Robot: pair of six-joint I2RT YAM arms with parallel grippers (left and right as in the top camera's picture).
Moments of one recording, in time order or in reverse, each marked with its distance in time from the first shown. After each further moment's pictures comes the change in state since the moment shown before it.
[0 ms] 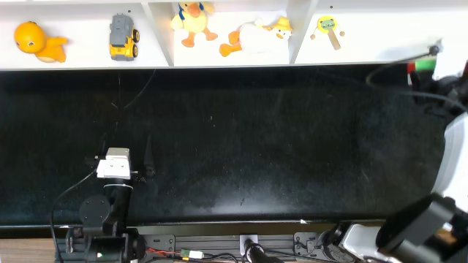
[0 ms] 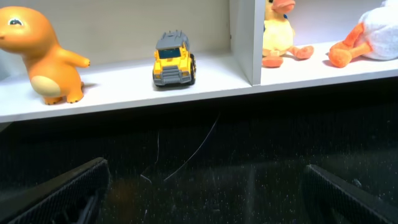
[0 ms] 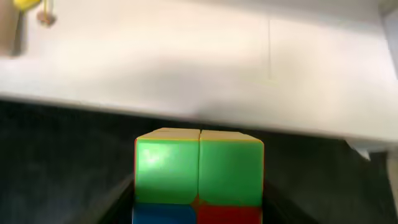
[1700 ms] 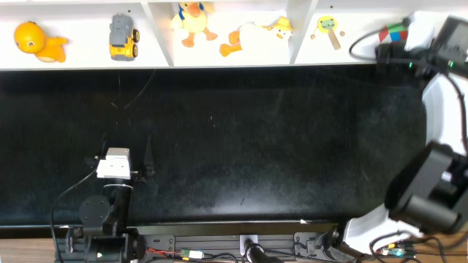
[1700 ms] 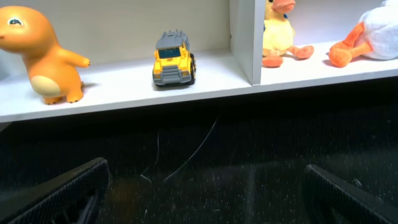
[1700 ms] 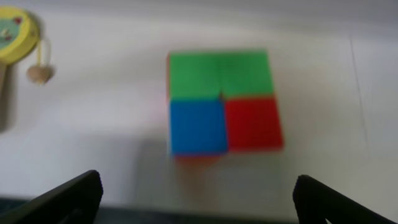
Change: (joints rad) left arm 0.000 0.000 0.000 0.000 0.000 0.000; right arm 0.152 0.188 0.061 0.114 0.044 0.171
